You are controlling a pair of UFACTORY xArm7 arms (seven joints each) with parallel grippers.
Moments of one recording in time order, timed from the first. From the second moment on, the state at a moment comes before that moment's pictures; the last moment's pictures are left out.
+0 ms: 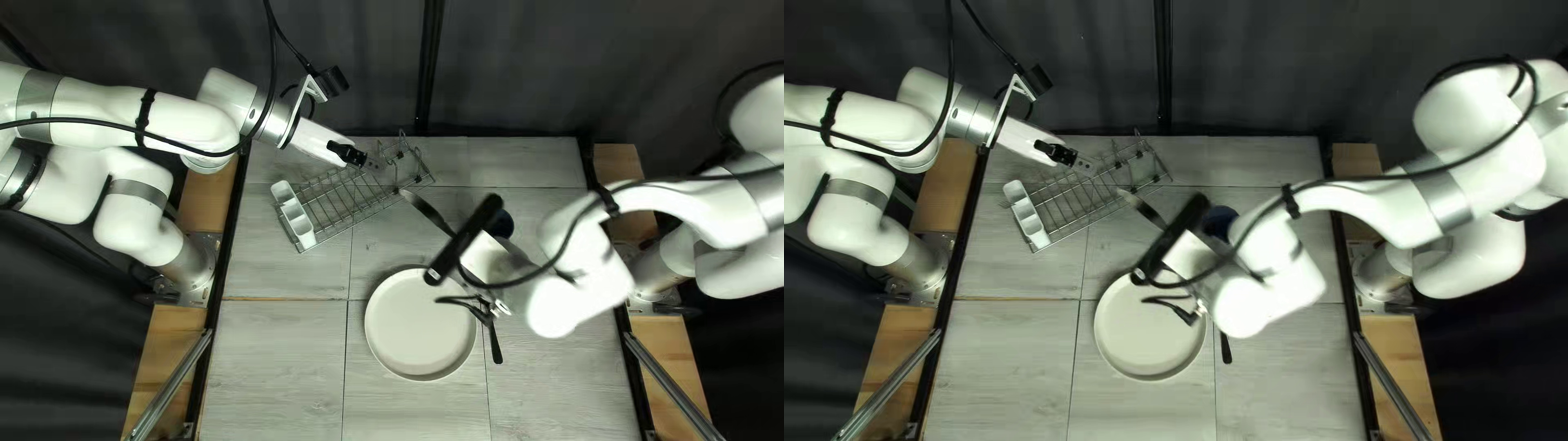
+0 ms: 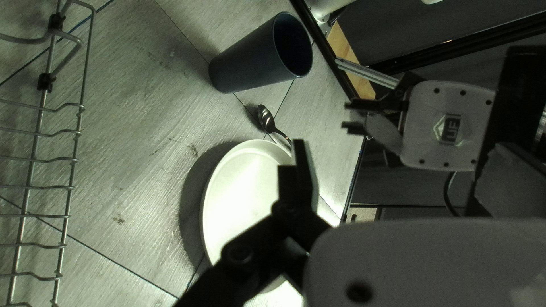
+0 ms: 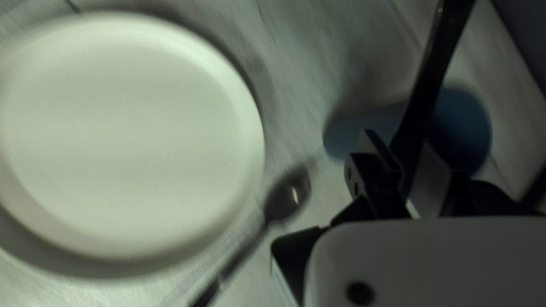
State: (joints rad) left arm -0.01 -0.65 0.22 0.47 -1.08 0.19 0.28; right arm -0.14 -0.08 0.59 0.94 -0.45 1.28 1.32
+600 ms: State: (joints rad) left arm -0.01 -0.65 0.22 0.47 -1.08 0.19 0.28; right arm -0.12 -0.12 0.58 0.94 -0.13 1.28 1.43
